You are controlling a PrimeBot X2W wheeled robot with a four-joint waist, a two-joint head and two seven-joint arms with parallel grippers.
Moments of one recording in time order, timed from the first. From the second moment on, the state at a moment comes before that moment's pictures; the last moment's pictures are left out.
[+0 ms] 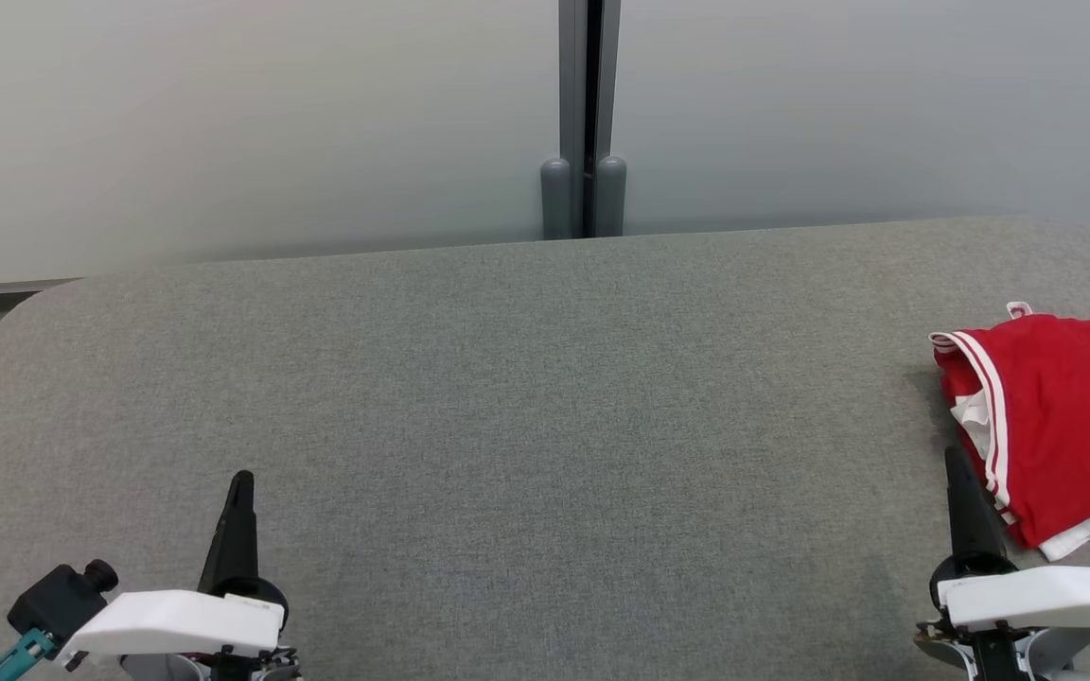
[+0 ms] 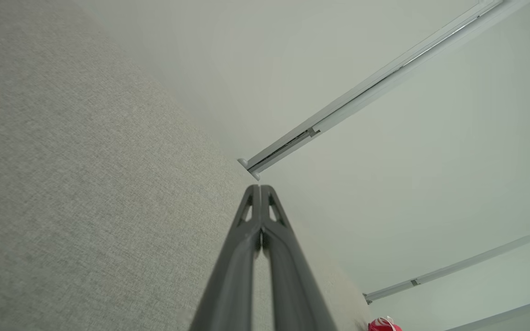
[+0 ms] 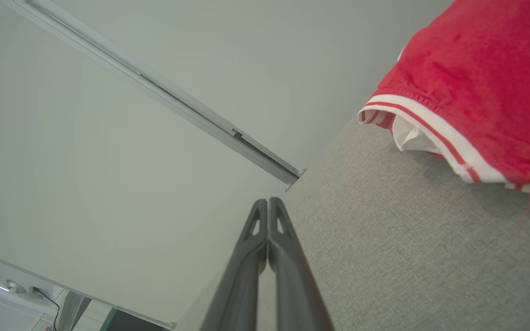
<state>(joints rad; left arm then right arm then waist) -0.02 0.06 -0.04 0.21 -1.04 -0.05 -0.08 -0.06 -0.07 0.04 0.24 1.02 0.13 -0.09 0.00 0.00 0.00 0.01</state>
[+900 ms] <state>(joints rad) -0.05 0.07 0.02 0.22 -1.30 -0.08 0.00 -0.08 -0.08 -0.01 0.24 1.29 0.13 -0.01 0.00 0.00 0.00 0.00</state>
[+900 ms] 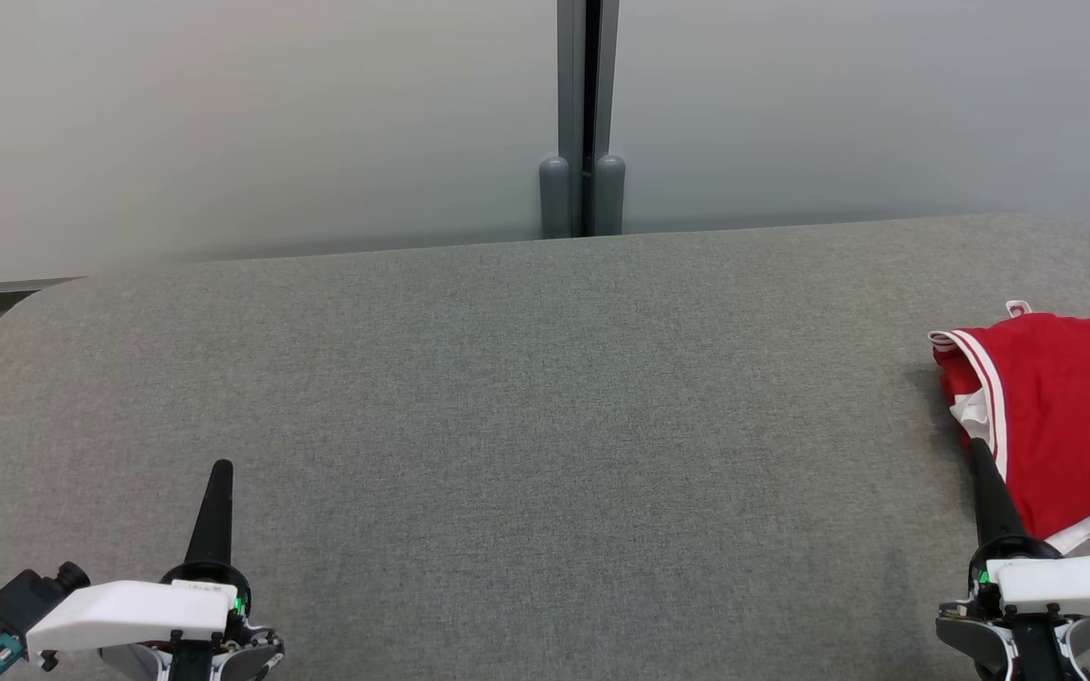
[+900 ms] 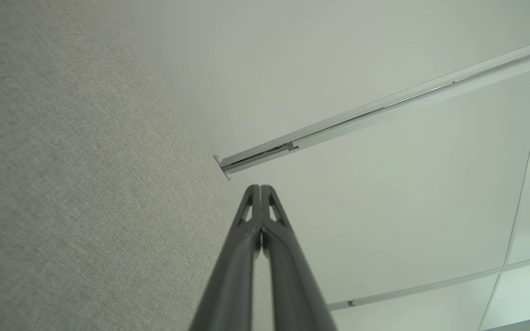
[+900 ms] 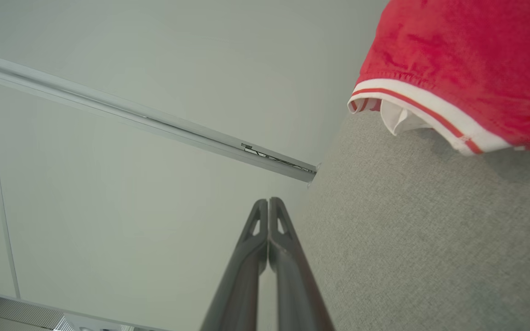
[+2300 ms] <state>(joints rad) -0.09 0.06 0.08 0.24 -1.60 -0.12 0.09 -0.10 -0.07 -0.08 0.24 1.60 0.13 0.08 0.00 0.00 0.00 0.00</state>
